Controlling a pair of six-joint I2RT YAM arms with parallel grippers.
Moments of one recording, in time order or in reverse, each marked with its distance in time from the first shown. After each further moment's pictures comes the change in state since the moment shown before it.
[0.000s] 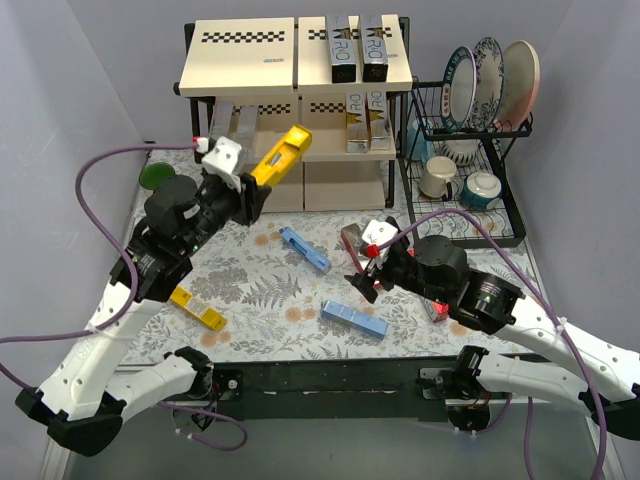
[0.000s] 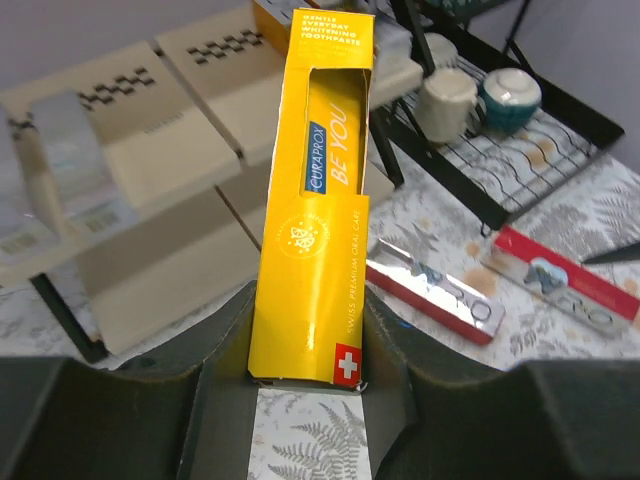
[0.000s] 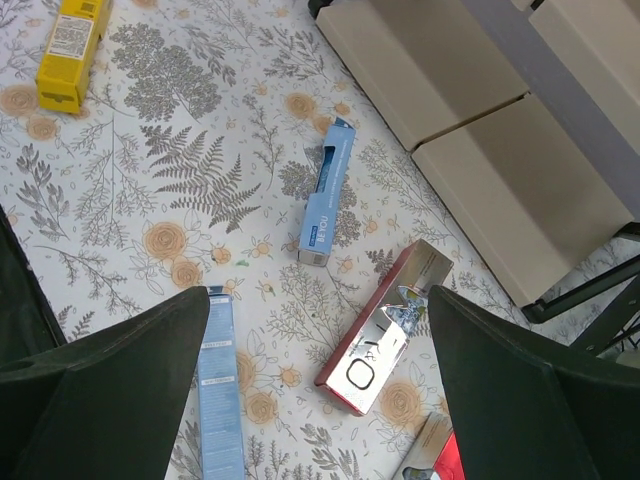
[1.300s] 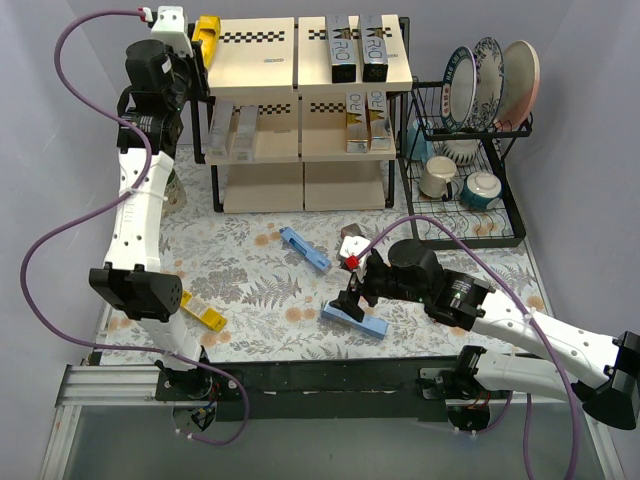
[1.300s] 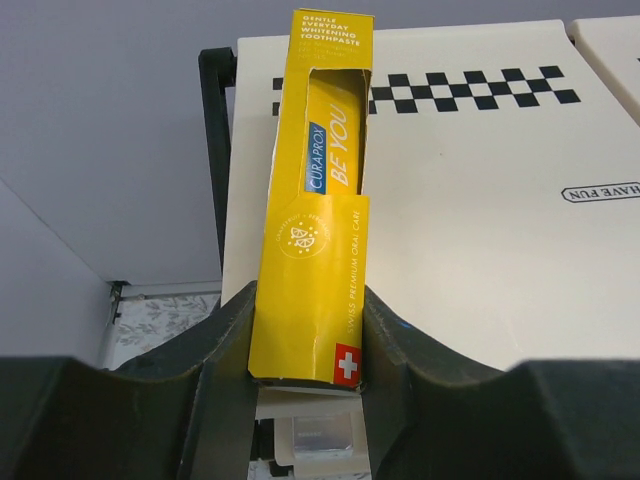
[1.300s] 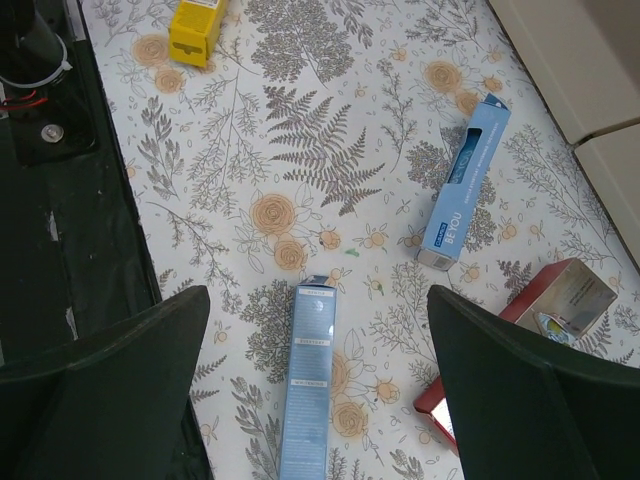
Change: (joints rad) left arm 0.478 0.821 0.967 -0.073 -0.062 0.006; right arm -0.001 0.105 -0.095 0.084 -0.249 0.069
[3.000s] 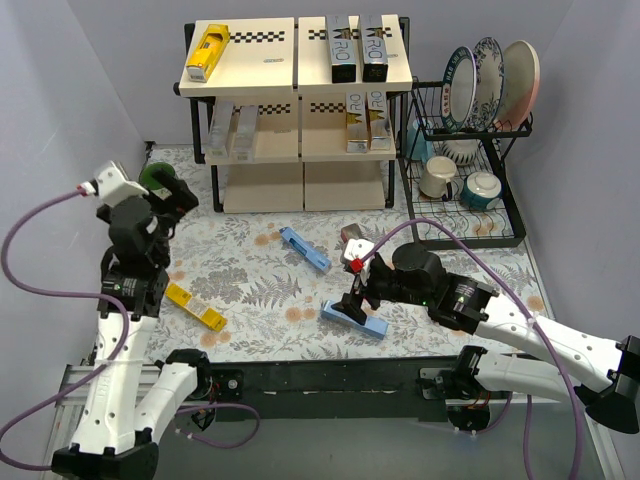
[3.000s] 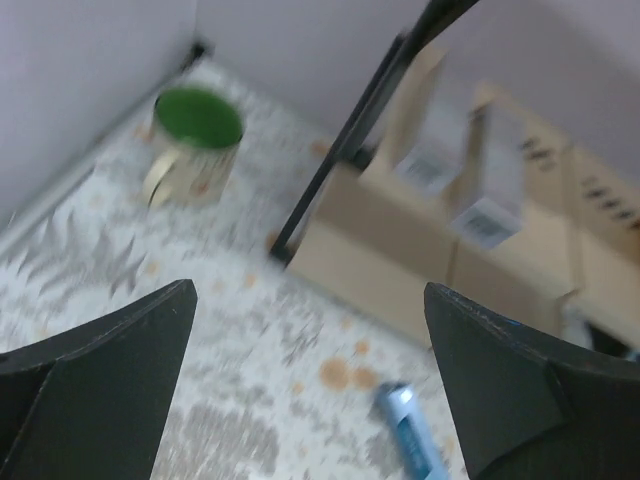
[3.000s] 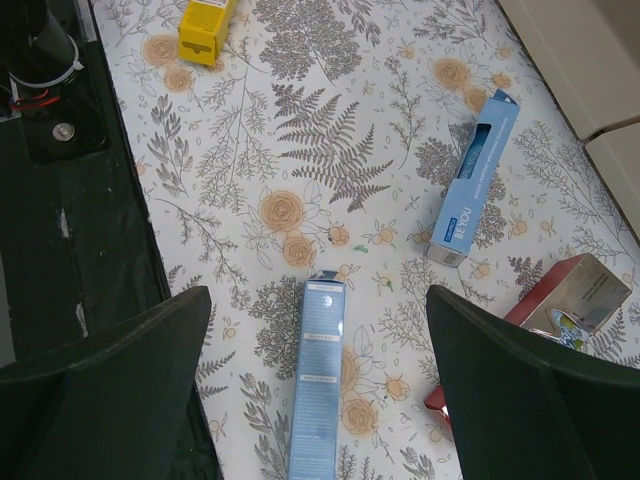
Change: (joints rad) left arm -0.003 -0.952 -1.086 0.127 -0.343 -0.454; right arm -0.002 -0.035 -0.039 0.017 -0.015 0.018
